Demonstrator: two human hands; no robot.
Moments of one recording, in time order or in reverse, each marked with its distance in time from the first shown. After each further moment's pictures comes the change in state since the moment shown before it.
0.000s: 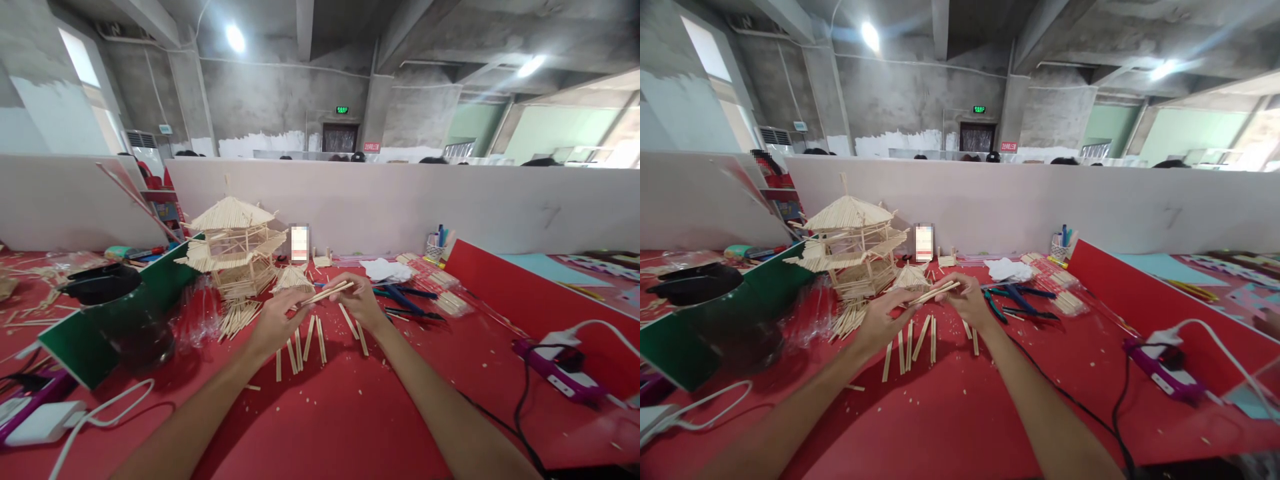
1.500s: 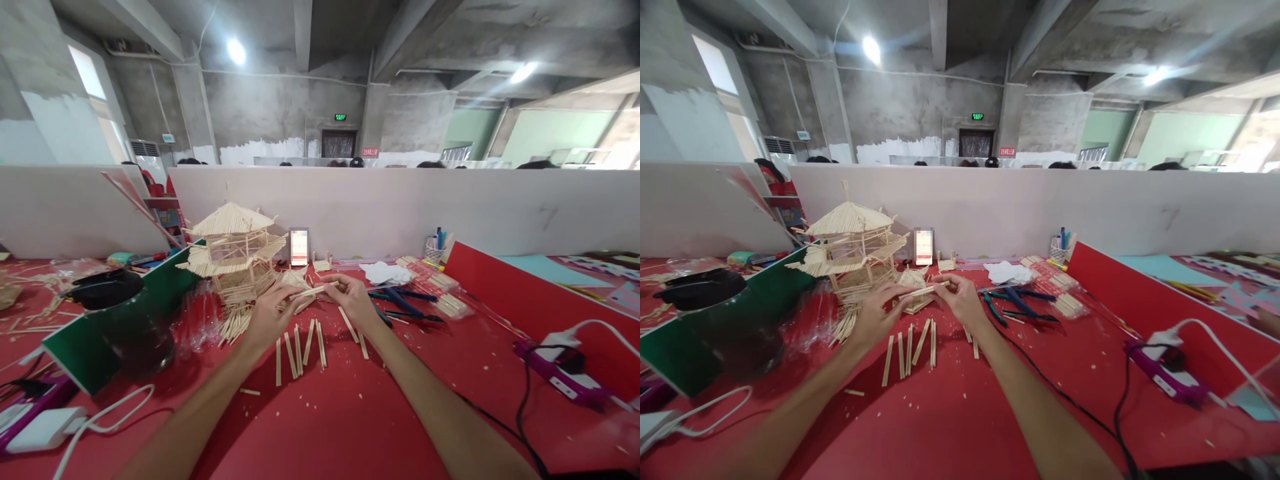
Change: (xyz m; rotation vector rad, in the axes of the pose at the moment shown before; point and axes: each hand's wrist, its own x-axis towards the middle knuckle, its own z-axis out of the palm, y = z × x) left_hand 0.007 -0.008 -0.011 0.054 0.057 -0.048; right_hand 0.004 0.003 0.015 0.194 0.166 0.299
